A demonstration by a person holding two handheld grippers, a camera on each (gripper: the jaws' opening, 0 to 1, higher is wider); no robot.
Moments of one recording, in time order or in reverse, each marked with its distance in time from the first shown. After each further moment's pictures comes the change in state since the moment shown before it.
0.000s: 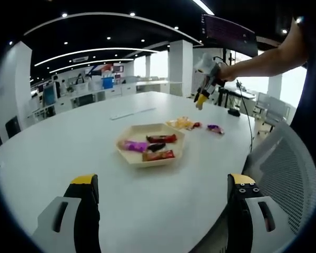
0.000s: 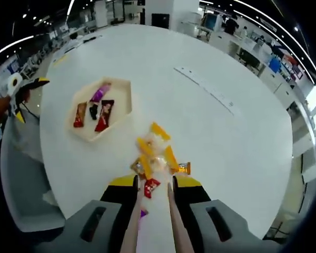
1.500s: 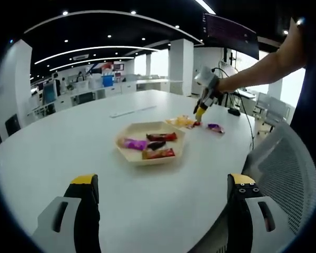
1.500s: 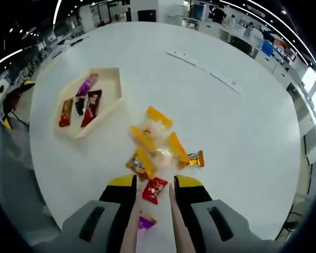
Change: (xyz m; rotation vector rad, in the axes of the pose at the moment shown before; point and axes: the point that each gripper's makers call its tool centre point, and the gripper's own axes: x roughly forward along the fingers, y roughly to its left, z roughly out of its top) left arm 0.001 0.001 -0.003 -0.012 0.010 0.001; right arm 0.052 0.007 -0.029 0.122 0.024 -0.010
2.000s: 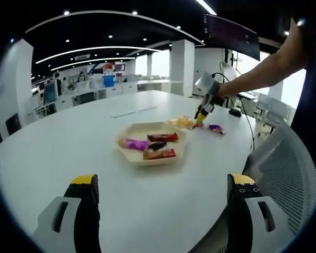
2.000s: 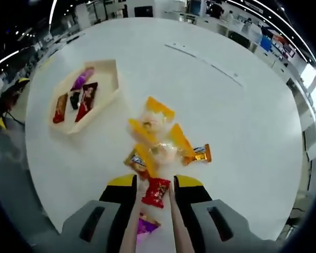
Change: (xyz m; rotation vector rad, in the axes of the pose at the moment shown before) left arm -0.001 0.001 0.001 -0.006 -0.005 0.006; right arm 0.014 0.002 -0.008 0.004 0.012 -0.022
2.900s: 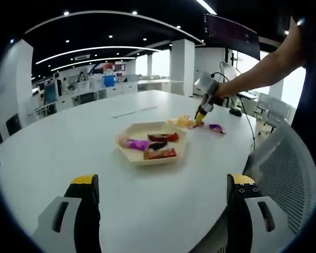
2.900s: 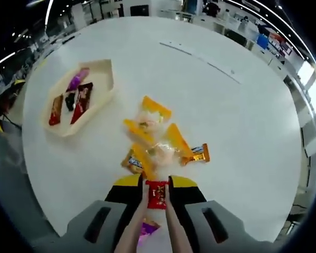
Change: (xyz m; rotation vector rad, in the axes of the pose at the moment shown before) left arm 0.000 0.001 0.000 0.005 0.003 0.004; right arm 0.001 -0.001 -0.002 0.031 0.029 -0.013
